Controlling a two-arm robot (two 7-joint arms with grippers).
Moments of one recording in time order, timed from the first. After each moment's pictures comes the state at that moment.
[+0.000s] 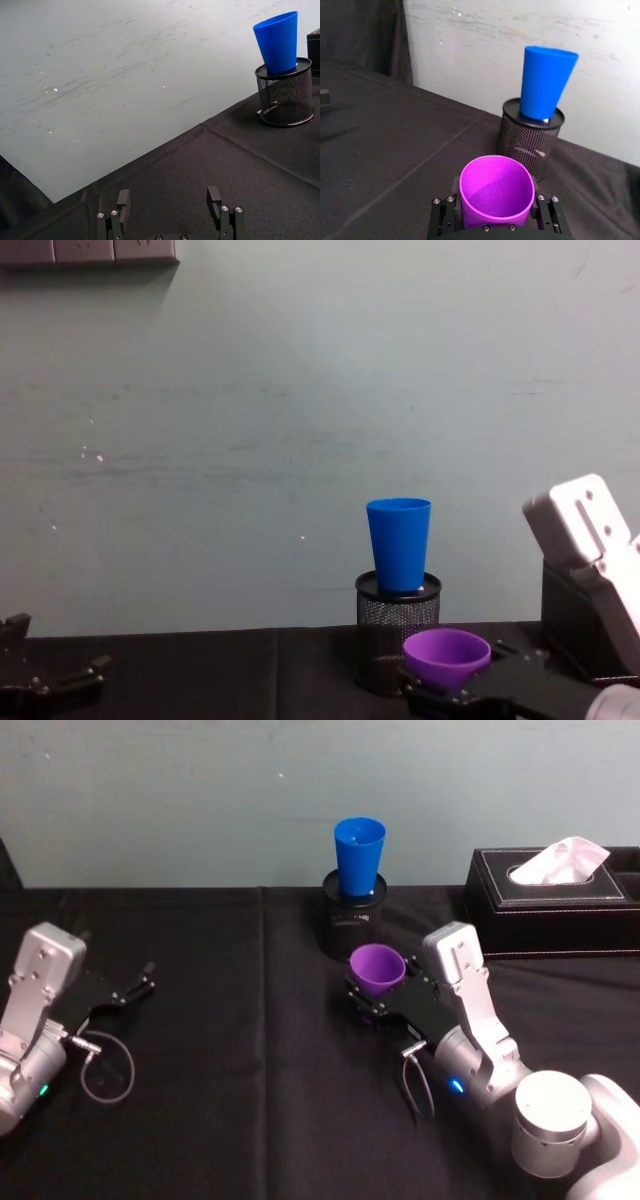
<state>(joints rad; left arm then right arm) -0.20 0.60 0.45 -1.41 -0.25 -0.12 0.03 0.26 0.22 -0.39 -1.30 0.09 -0.04 0.20</state>
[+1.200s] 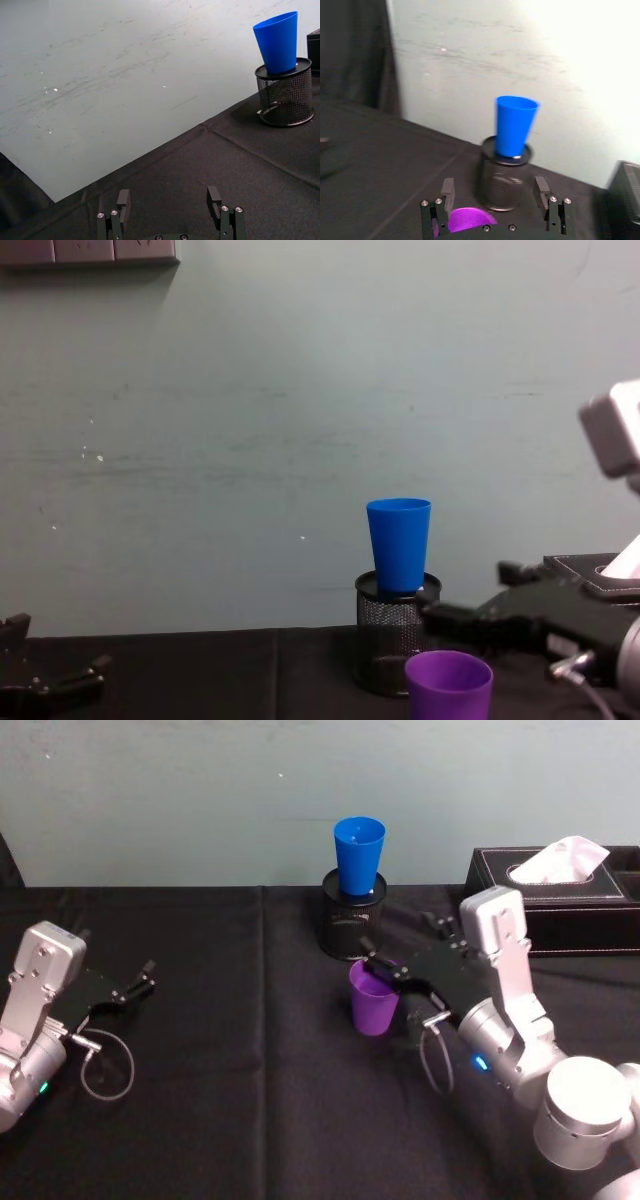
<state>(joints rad) -0.20 0.60 0.45 -1.41 -0.25 -0.12 0.03 0.16 0.20 -0.28 -1.51 0.06 0.02 0.19</state>
